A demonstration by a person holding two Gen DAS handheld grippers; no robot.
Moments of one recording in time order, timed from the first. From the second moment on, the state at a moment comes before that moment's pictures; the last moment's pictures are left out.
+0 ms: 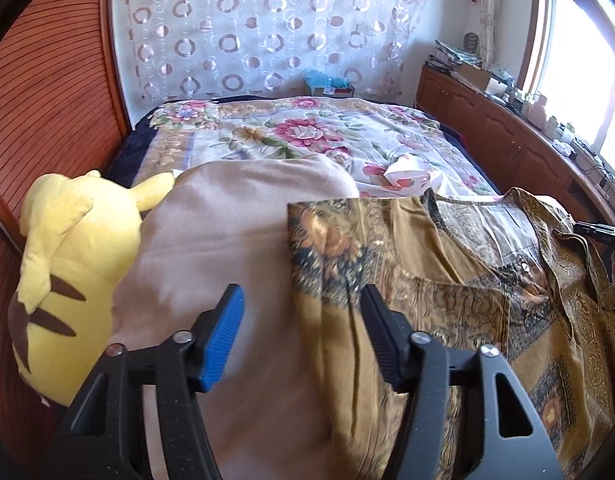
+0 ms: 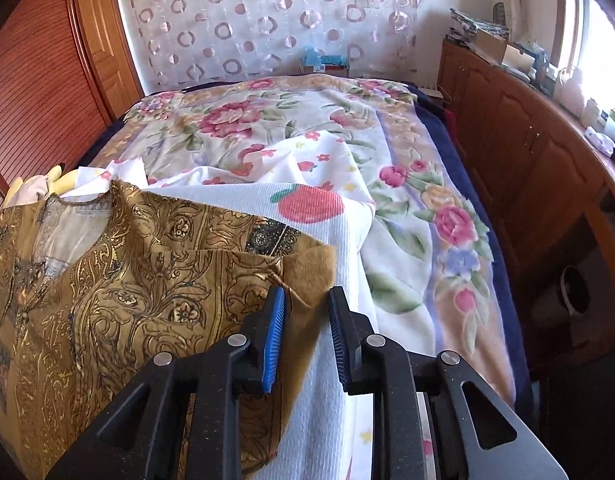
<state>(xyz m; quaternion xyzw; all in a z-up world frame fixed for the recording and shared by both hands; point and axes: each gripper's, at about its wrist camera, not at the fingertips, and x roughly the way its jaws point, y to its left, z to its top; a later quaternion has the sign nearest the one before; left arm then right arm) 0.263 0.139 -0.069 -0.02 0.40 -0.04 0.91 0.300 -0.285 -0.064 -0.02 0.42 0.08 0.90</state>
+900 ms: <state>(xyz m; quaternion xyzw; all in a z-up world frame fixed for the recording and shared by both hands) 0.265 0.113 -0.052 -0.01 0.39 -0.08 0.92 0.290 -0.272 -0.065 -0.05 0.40 0.08 0.91</state>
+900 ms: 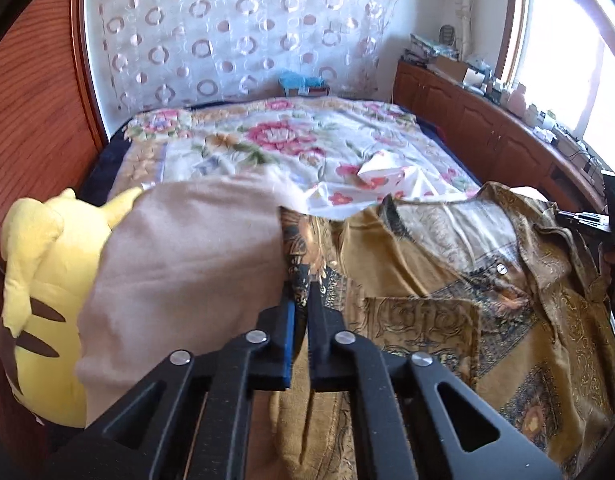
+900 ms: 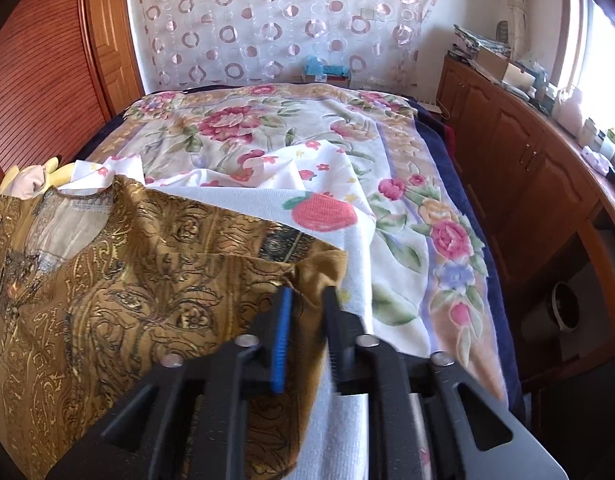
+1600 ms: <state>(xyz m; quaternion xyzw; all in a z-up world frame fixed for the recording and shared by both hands) 0.101 0.122 -0.002 -0.05 0.28 -0.09 0.96 0.091 -0.275 0.003 -0.02 0.26 0.15 0.95</state>
